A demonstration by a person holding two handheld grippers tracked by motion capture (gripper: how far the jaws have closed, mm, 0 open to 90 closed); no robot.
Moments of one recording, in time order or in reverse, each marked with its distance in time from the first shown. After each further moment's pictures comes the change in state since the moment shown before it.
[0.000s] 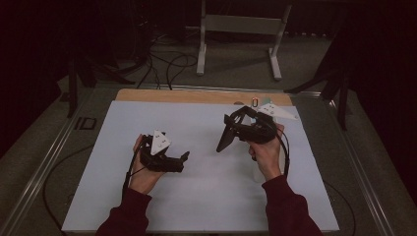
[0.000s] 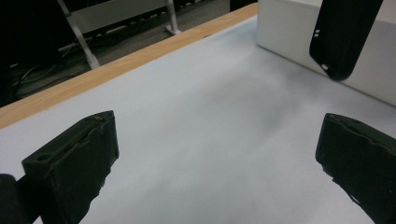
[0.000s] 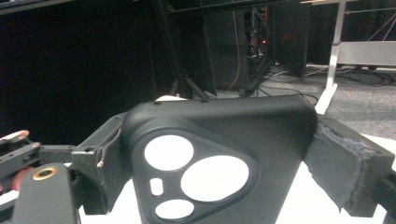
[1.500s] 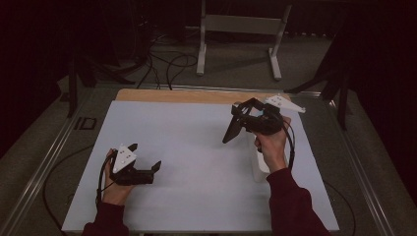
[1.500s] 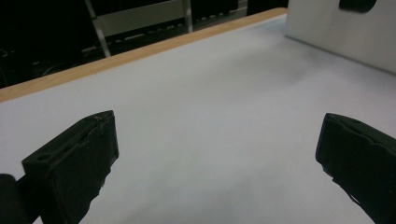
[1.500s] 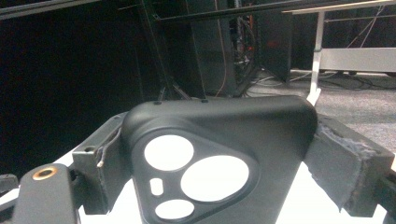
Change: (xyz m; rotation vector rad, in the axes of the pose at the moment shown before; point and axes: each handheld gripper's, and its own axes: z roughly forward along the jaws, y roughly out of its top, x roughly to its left) left arm 0.041 -0.067 -0.041 -0.070 0.033 -0.055; right arm -0.022 0.014 0.002 -0.021 -0.043 0.006
